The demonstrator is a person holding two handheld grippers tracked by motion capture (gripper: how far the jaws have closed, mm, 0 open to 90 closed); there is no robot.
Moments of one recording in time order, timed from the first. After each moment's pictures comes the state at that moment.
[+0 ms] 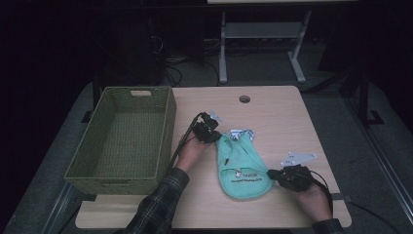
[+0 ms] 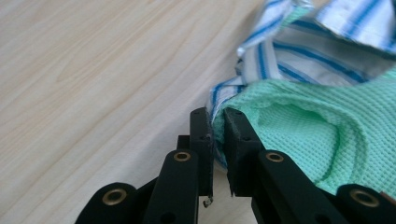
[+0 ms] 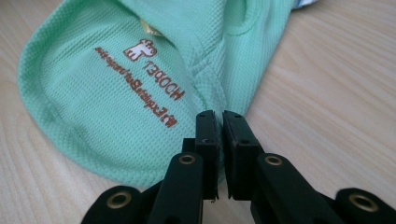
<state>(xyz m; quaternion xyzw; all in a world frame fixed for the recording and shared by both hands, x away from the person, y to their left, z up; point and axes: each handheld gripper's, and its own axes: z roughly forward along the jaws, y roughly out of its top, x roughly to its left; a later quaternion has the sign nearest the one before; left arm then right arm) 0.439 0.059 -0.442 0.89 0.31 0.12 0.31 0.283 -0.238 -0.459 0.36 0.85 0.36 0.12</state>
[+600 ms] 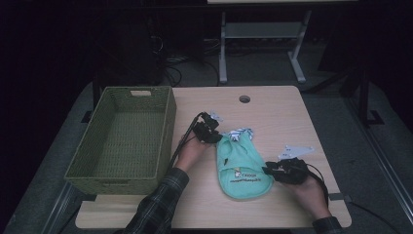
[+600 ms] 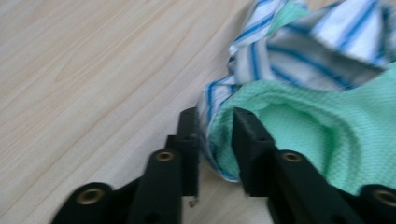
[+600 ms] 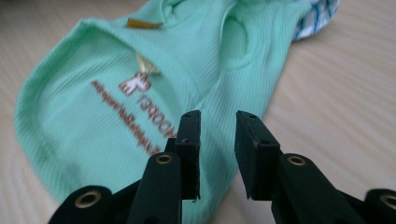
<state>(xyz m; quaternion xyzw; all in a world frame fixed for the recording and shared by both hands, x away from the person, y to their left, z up) 0.437 0.057 -0.438 0.89 0.30 0.12 0.31 0.303 -0.229 -0.450 0.35 0.85 0.38 0.12</state>
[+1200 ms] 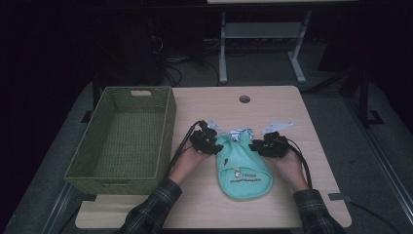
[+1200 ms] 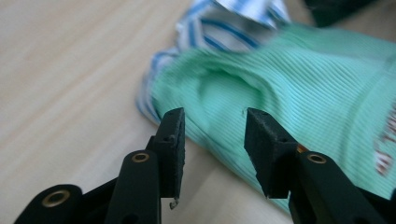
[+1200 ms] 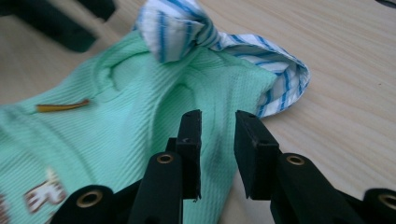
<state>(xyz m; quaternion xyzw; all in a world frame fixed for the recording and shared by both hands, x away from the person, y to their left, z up) 0.391 0.067 -0.432 0.90 0.29 0.10 0.31 0.385 -0.196 -0.453 0.37 0.84 0.38 0.12</state>
